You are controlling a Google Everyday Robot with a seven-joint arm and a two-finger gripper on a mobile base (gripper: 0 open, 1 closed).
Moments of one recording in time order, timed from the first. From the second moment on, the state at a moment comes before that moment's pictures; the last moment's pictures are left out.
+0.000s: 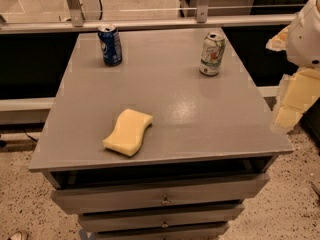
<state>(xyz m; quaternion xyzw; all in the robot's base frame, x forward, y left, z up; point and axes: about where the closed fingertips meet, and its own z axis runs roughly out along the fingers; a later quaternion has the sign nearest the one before) 0.438 -0.216 0.977 -0.60 0.78 -0.04 0.16</state>
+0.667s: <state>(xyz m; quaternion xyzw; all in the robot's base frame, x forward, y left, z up) 0.445 -0.200 0.969 -0.62 0.77 -0.02 0.17</state>
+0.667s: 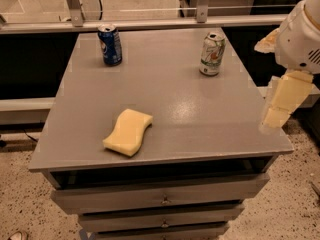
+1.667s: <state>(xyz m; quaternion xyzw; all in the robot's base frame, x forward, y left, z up) 0.486 -0.053 0.890 -0.64 0.72 0.14 0.24</state>
